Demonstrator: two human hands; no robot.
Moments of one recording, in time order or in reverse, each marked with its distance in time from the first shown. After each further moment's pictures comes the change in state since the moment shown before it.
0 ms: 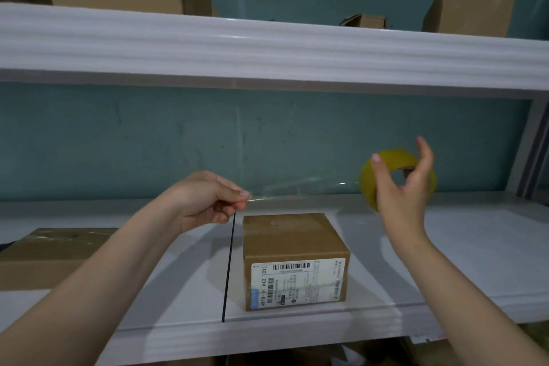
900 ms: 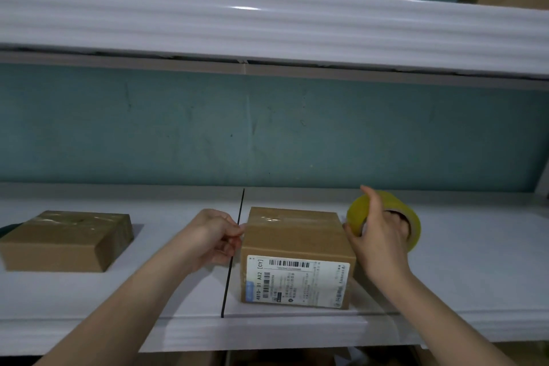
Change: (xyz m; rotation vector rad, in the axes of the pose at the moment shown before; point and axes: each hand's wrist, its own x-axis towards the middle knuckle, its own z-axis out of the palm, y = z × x) left_hand 0.014 -0.072 0.017 -0.031 0.163 -0.165; right_hand -0.047 0.050 0.007 -0.753 -0.402 -0.118
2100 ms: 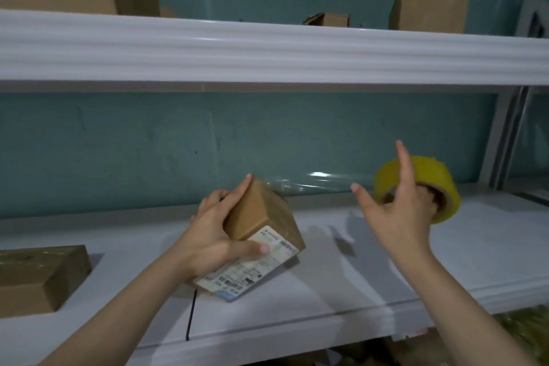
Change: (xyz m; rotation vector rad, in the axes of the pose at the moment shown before) left_hand -0.002 0.024 0.038 0.685 -0.012 0.722; right_hand 0.022 0.017 -0.080 0.306 0.349 0.147
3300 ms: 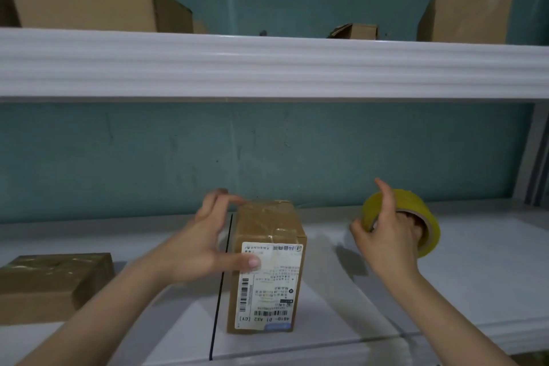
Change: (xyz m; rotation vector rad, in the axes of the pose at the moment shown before) left_hand -0.014 -0.009 -0.050 0.052 -0.145 0.006; right_hand -0.014 0.012 0.055 -0.258 -0.143 -0.100
